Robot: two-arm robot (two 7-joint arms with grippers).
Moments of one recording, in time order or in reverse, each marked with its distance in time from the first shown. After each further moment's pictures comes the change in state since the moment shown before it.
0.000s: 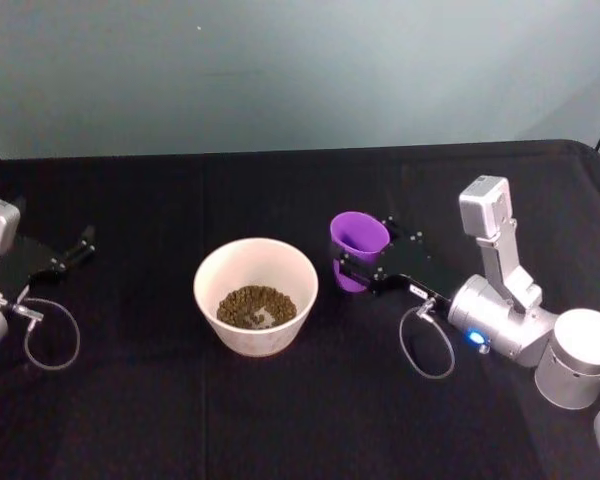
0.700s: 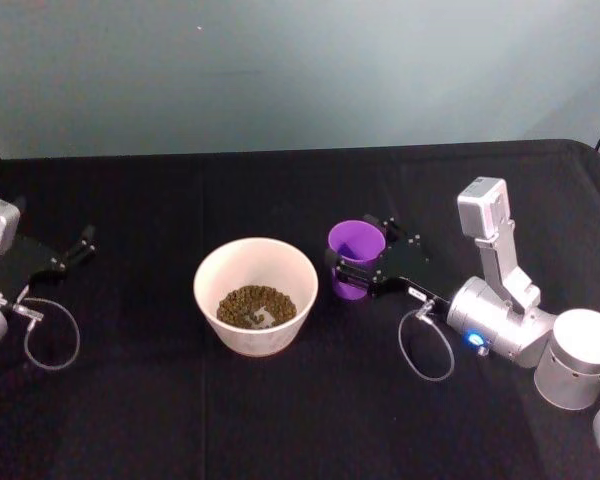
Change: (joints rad) left arm 0.000 0.000 0.000 0.000 0.000 0.000 0.000; right arm 0.004 -0.001 -0.004 0.010 0.009 0.008 0.013
